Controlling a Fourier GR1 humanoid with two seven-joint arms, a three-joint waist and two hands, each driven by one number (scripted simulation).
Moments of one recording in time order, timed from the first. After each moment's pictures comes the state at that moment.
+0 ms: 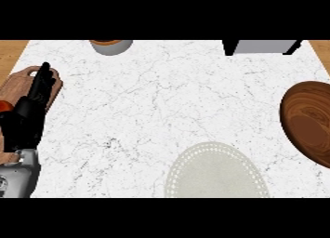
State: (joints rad) left arm -0.19 0.27 0.03 -1.62 -0.12 0.15 0.17; right arm 0.86 -0.47 0.01 -2.34 0.33 0.06 -0.44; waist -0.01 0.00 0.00
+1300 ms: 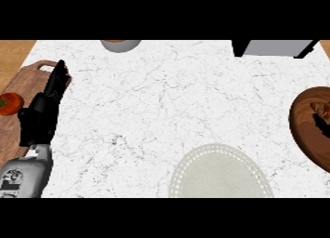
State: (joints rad) left arm -0.23 0.22 0.00 -1.58 -0.15 0.14 0.15; right arm -0.30 -0.60 -0.25 -1.00 0.38 -0.13 -0.55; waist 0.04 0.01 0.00
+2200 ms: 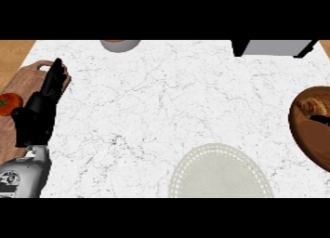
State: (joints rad) left arm -0.23 0.22 0.01 -1.63 -0.16 0.13 0.19; right arm -0.65 -0.67 -0.35 -0.32 0.29 0.17 -0.87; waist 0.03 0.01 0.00
